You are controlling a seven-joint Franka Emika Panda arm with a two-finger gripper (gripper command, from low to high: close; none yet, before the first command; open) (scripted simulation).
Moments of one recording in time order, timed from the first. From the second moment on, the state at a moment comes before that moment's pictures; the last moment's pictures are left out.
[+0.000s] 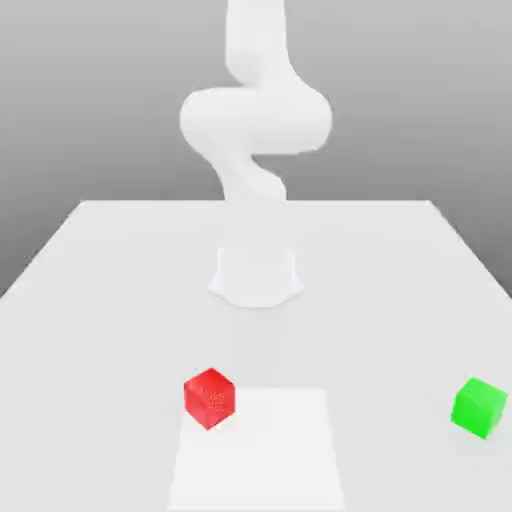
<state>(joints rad) -0.03 -0.73 0.02 -2.36 0.00 2.35 0.86</state>
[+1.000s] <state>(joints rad) -0.22 0.20 0.03 -2.84 -0.04 3.03 1.46</state>
